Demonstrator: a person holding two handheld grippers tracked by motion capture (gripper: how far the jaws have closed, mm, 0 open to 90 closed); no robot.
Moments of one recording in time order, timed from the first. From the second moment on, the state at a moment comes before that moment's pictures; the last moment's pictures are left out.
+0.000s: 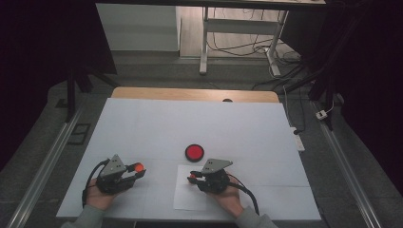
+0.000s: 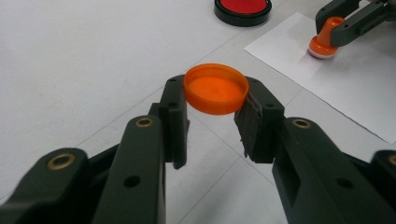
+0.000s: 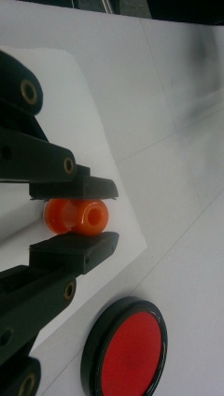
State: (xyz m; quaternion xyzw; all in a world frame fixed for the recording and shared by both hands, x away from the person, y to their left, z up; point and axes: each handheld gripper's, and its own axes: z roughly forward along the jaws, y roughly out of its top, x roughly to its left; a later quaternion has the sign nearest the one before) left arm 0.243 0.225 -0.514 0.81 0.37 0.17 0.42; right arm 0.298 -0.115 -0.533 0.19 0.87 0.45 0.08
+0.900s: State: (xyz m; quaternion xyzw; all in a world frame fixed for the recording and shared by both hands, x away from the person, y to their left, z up) left arm 0.244 0.225 -0.515 0.81 0.37 0.17 0.42; right arm 0.290 -0.113 -0.536 0.16 0.88 0.44 0.11
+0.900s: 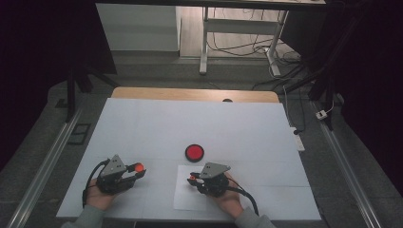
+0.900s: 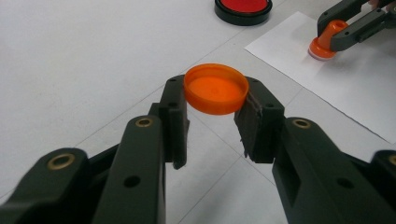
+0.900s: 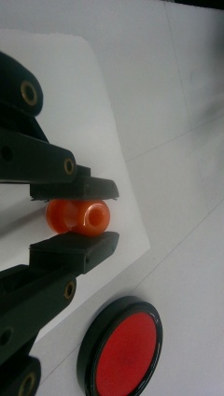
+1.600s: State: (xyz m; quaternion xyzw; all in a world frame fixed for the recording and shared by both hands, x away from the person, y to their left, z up) left arm 0.243 0.226 -0.514 0.81 0.37 0.17 0.42; right arm 0.291 -0.113 -0.537 0.16 0.88 0.44 0.11
